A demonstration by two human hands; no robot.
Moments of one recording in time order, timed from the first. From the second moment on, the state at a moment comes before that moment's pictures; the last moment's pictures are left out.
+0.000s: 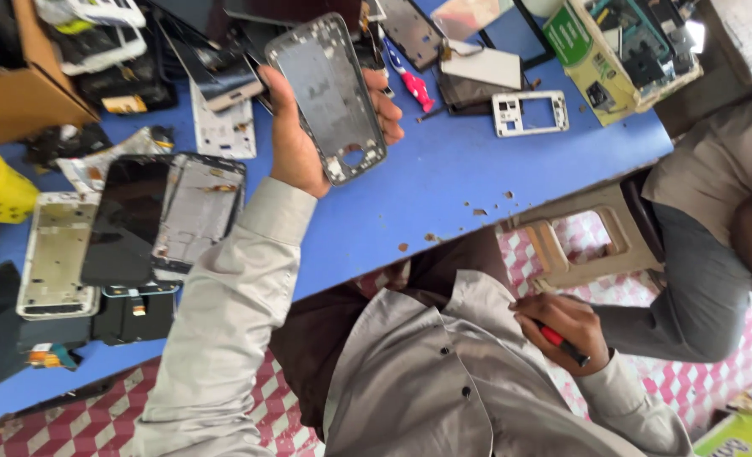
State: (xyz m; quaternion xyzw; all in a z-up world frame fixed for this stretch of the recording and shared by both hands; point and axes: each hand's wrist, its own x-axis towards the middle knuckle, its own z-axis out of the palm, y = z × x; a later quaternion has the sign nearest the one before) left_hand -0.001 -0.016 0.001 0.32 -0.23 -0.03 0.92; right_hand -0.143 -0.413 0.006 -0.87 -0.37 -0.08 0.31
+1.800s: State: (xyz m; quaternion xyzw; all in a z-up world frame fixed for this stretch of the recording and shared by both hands) left_hand -0.016 0.010 -0.010 0.18 -0.02 0.04 0.98; right_hand 0.123 -0.214 0.020 -0.63 -0.69 -0.06 0.36
